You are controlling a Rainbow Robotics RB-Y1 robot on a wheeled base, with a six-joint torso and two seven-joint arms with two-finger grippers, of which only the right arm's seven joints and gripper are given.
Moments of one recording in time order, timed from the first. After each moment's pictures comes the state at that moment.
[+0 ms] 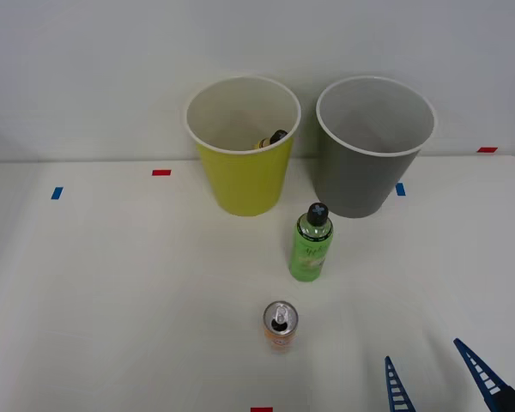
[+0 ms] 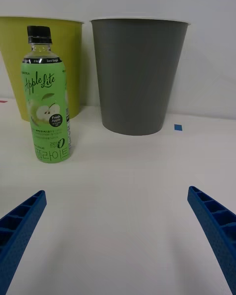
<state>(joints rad) 0.82 0.02 -0.10 -1.76 0.69 -0.88 0.95</state>
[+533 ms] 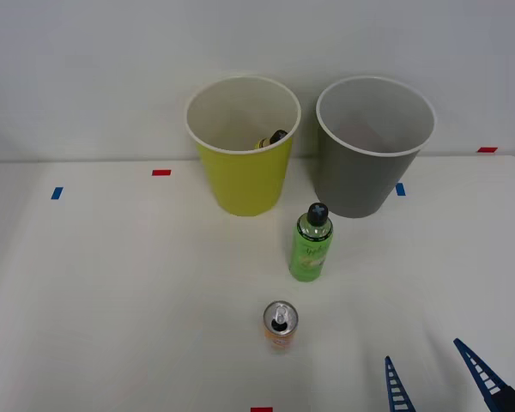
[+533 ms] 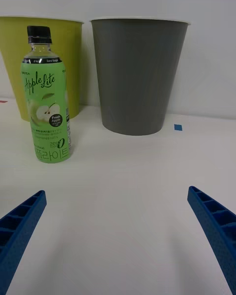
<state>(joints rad) 0.82 0.02 -0.10 -1.76 0.69 -0.88 0.95</state>
